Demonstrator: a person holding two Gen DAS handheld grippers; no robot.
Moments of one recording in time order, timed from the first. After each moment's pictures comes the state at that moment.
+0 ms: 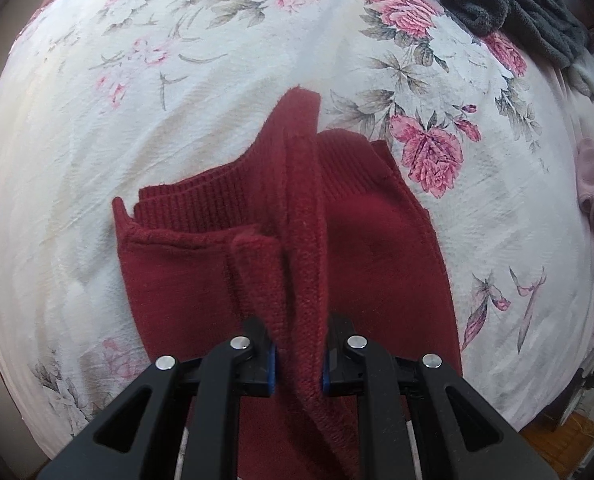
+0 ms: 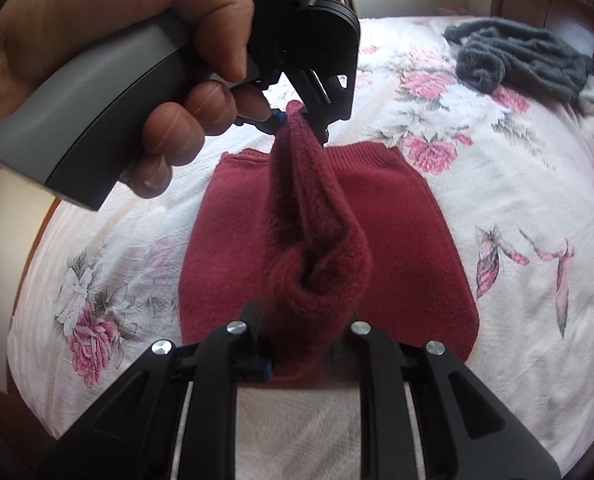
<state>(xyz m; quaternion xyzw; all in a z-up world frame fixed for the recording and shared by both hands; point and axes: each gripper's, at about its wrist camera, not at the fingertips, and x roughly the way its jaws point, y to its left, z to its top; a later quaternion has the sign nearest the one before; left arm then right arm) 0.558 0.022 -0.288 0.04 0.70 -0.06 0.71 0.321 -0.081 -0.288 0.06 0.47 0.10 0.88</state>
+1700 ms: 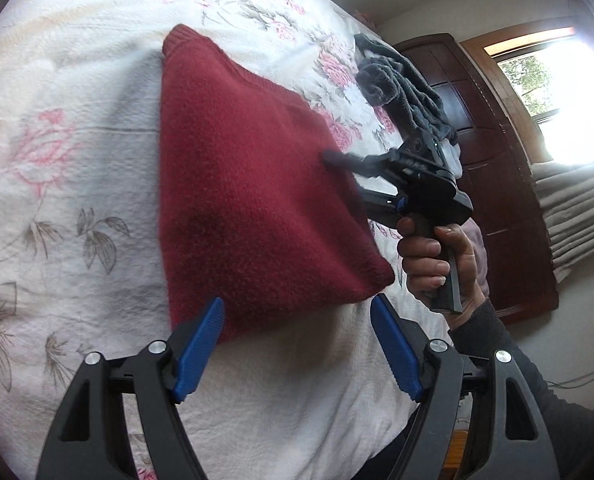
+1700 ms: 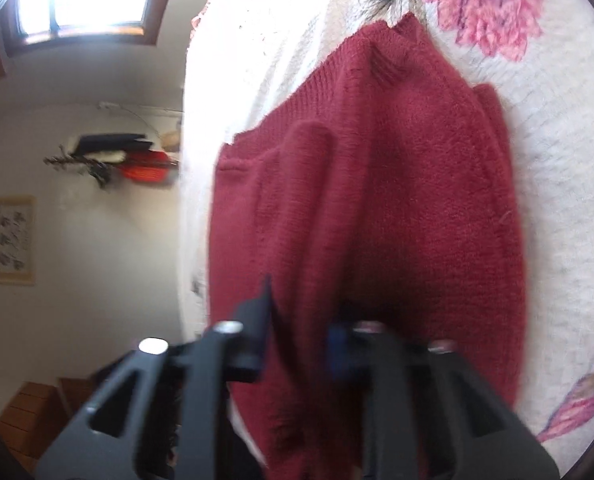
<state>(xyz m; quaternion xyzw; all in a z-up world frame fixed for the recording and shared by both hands) 0.339 0.172 -0.312 -0.28 0.54 -0.25 0.75 0.482 -0.175 -0.385 0.34 0.62 0.30 0.64</state>
